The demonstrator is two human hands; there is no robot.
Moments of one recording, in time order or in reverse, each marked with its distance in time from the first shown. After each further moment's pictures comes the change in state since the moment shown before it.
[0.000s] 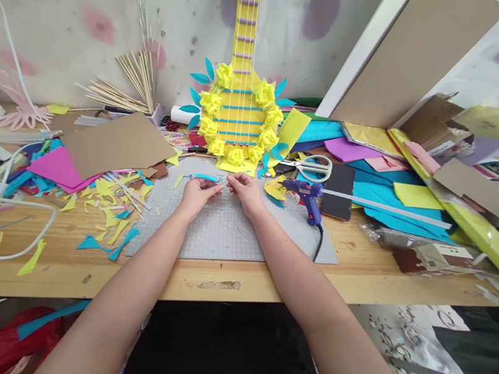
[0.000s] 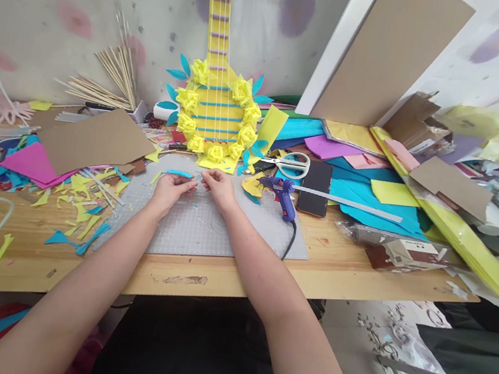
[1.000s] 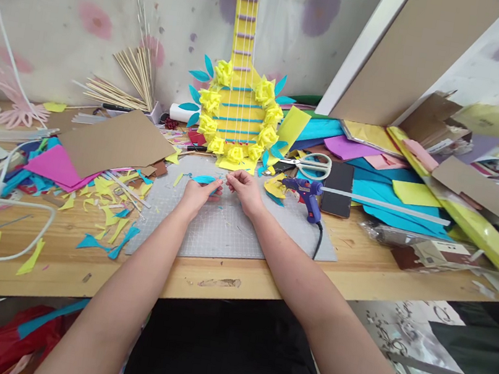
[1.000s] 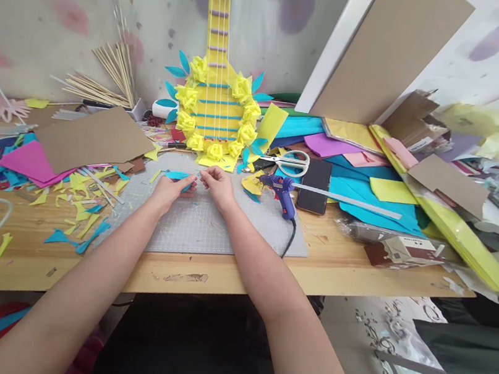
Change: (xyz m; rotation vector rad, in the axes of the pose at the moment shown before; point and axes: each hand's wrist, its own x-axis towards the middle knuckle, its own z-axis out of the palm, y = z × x) left_hand -0.003 0.004 0.004 0.006 0.037 -0.097; right_hand -0.003 -0.001 0.003 -0.047 -0.012 -0.085
